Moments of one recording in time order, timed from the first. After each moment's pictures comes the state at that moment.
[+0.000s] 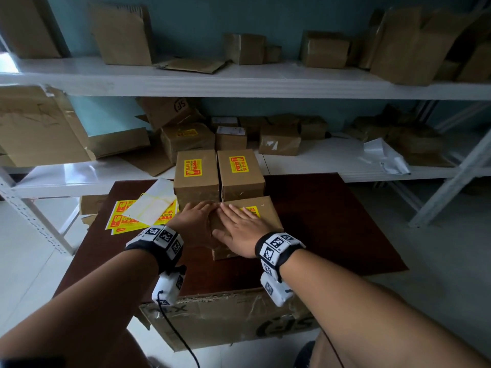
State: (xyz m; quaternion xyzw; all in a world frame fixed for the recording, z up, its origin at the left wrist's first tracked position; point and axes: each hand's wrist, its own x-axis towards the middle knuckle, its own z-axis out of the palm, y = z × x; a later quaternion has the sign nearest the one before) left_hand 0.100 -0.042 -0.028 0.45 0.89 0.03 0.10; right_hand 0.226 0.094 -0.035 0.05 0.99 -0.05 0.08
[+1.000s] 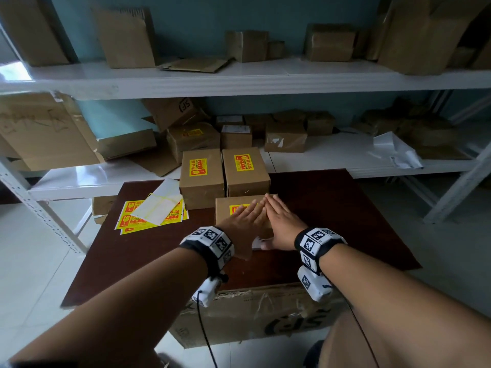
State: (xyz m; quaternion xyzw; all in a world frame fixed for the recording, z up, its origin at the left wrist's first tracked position) left_hand 0.171 0.020 -0.026 0.59 0.79 -0.18 0.02; right_hand 0.260 0.167 -0.048 0.15 0.98 -0.11 0.06
